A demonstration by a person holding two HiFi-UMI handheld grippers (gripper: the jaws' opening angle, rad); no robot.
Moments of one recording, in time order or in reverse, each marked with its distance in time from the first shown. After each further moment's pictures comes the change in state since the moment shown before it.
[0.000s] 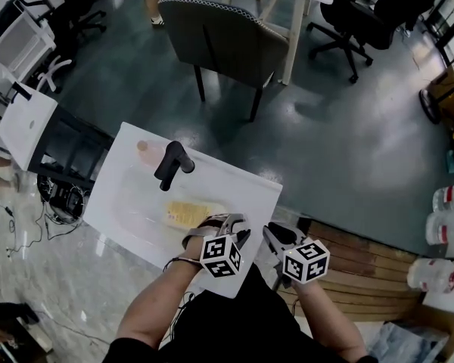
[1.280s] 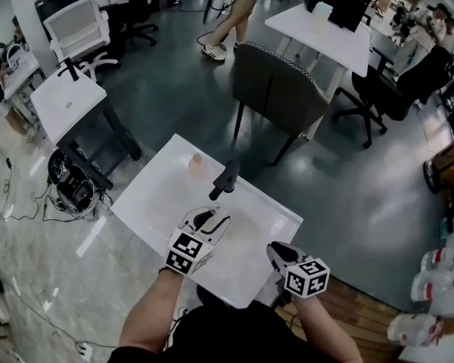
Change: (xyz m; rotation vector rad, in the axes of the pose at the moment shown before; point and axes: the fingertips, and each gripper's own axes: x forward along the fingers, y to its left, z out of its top) left arm -0.216 0.101 -0.073 -0.687 -0.462 0.445; right arm 0.007 0.106 0.027 -0.164 0.009 0.072
